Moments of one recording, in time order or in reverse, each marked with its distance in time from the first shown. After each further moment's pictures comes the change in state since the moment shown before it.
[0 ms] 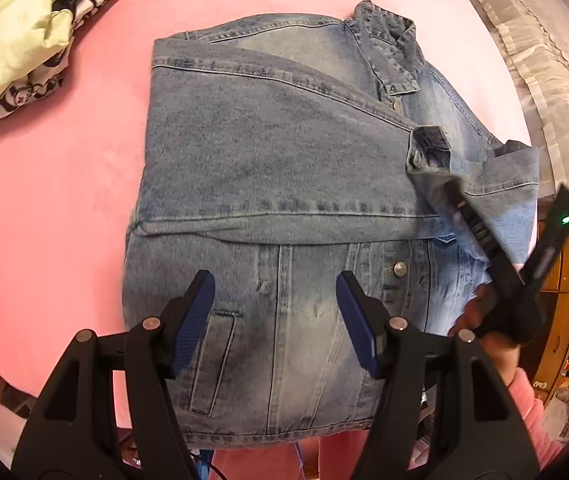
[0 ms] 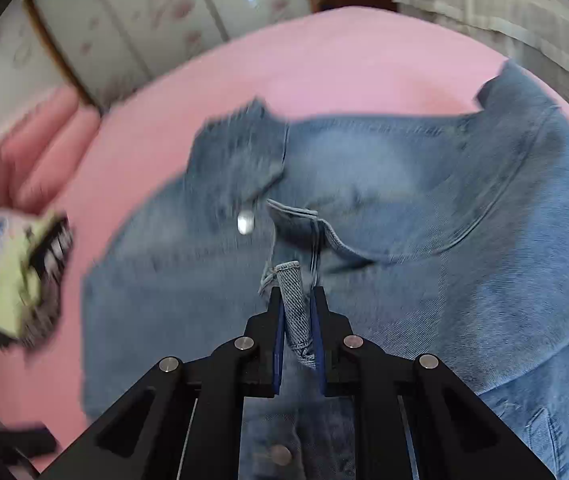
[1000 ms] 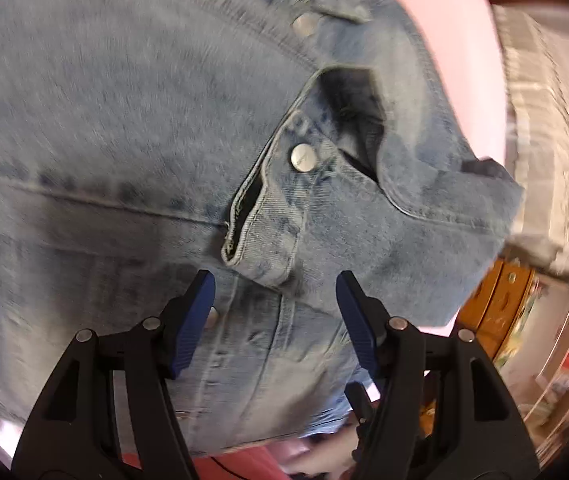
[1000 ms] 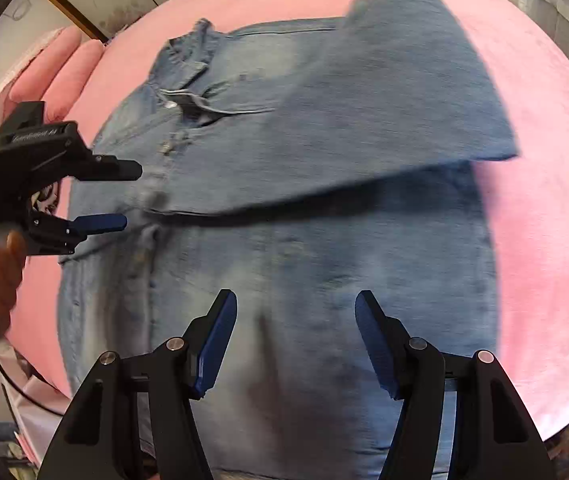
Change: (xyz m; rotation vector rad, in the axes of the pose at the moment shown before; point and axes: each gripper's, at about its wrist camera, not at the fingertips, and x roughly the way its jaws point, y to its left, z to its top) left arm 0.140 -0.151 0.027 -0.282 0.219 -0.240; right arm -0.090 -0.174 -0.064 -0.041 0.280 0.048
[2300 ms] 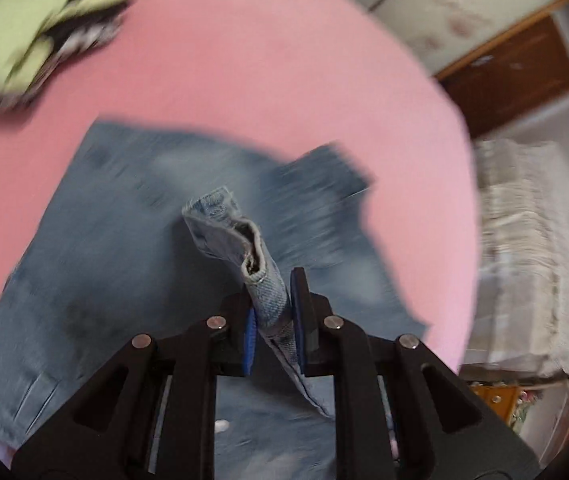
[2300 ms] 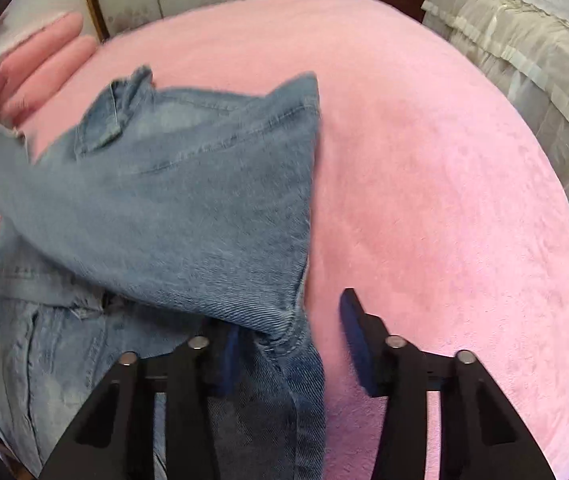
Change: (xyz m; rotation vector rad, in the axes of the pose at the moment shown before) left arm -0.117 -0.024 0.036 -0.097 -0.553 0.010; right arm -0.002 -0.096 0.088 -0.173 -0.243 -0.166
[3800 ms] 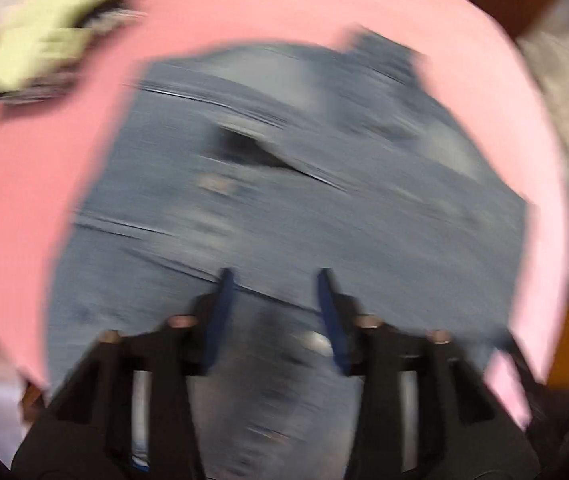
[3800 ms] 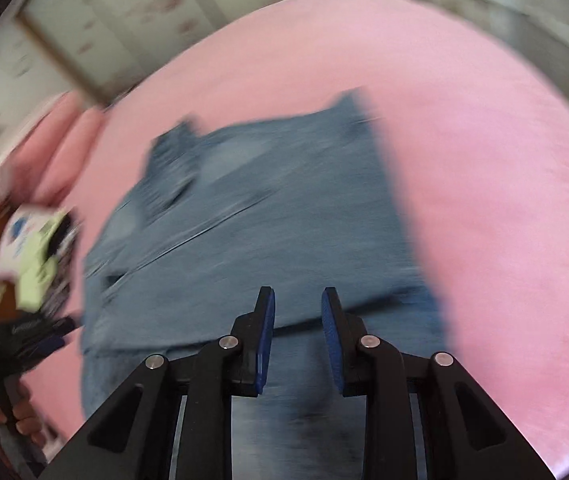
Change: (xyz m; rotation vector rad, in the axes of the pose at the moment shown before) left arm 0.023 0.001 -0.103 0.300 0.110 0.248; right arm -0.029 0.079 0.001 0.199 0.066 0.303
